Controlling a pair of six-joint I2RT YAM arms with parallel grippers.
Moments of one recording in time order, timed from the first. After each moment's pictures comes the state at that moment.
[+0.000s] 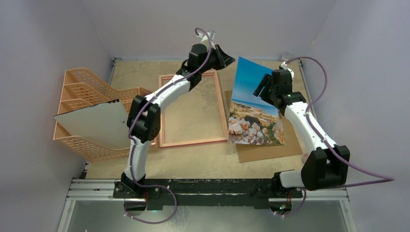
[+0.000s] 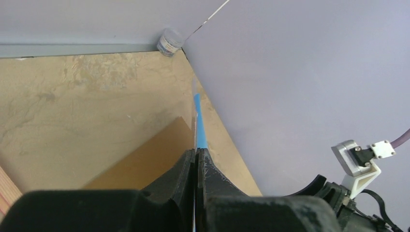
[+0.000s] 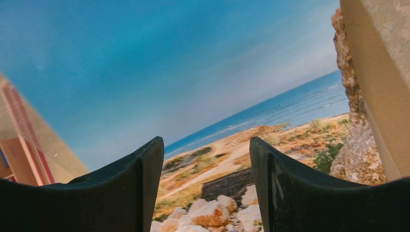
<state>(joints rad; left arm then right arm) -0.56 2.17 1.91 0.20 0.28 -0.76 0.16 1.38 1.13 -0.48 0.12 0.60</state>
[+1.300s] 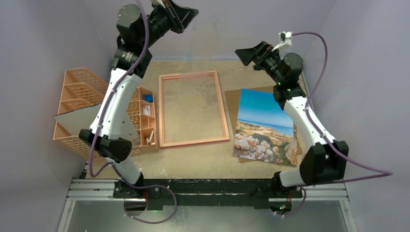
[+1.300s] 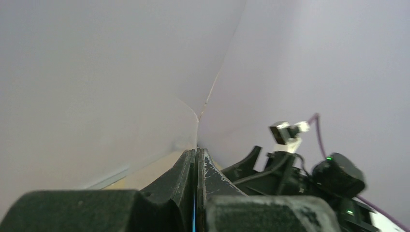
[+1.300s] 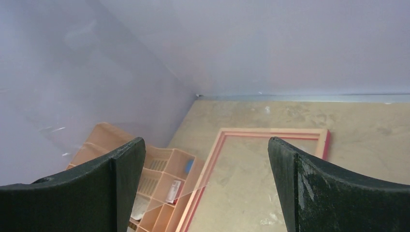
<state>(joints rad) -0.38 1.74 2.18 -0.18 0.38 -0.46 0.16 1.39 1.22 0.27 -0.40 0.71</state>
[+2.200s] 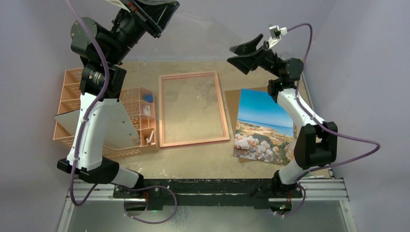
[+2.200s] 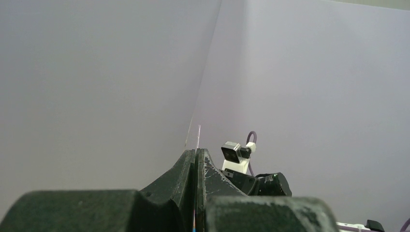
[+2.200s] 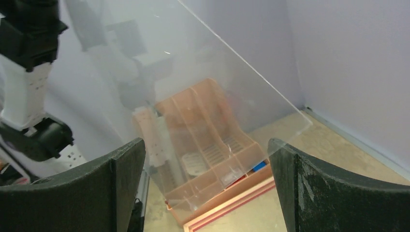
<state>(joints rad) -0.38 1.46 2.12 -0.14 0.39 -0.50 0.15 1.59 1.28 0.97 -0.96 0.98</state>
